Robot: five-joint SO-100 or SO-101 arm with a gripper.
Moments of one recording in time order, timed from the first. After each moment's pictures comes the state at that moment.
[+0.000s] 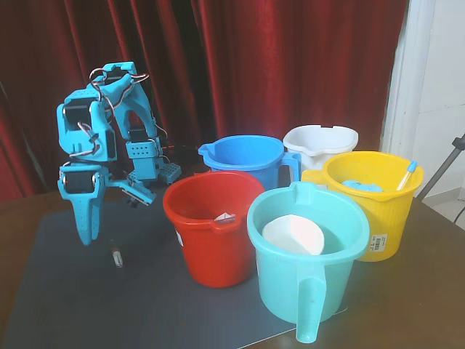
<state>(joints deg) 17.7 80.1 91.9 59.1 -12.7</state>
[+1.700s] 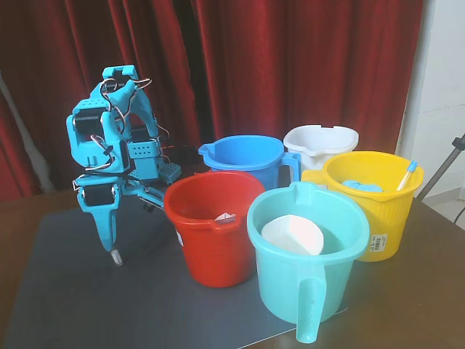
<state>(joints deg) 14.2 72.5 86.0 66.4 -14.9</state>
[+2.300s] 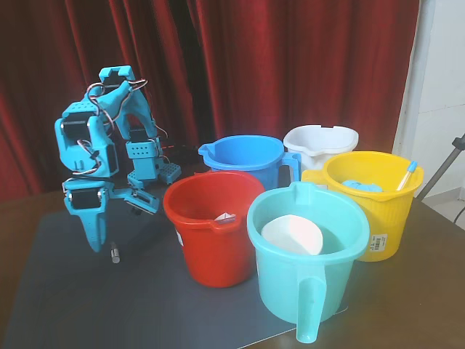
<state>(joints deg) 18.1 72.4 87.3 67.2 -15.5</state>
